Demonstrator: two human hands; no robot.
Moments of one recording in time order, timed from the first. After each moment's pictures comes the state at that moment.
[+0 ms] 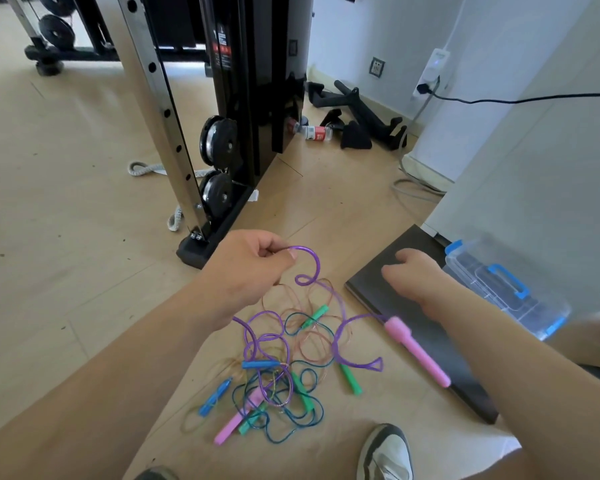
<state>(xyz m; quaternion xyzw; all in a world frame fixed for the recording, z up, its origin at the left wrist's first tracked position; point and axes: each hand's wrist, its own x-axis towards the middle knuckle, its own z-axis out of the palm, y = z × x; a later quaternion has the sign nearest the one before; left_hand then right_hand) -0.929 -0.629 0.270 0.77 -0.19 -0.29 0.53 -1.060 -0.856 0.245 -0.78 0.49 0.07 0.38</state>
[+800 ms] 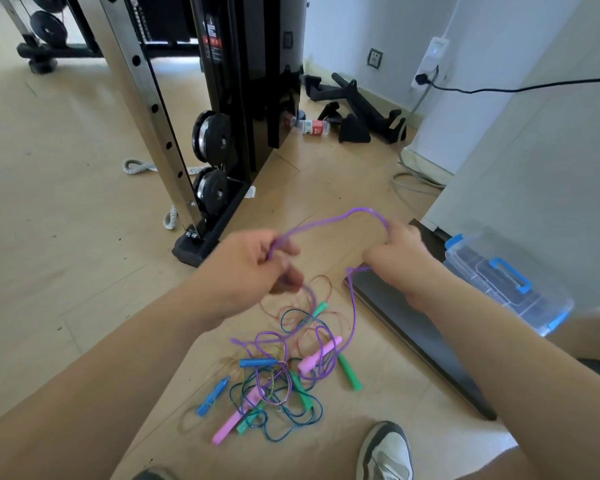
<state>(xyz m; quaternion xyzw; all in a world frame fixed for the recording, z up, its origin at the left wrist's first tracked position) -0.933 -0.633 0.269 0.76 -0.24 -0.35 0.49 -1.041 -0.835 0.269 -0.81 0.44 -0.01 0.37</state>
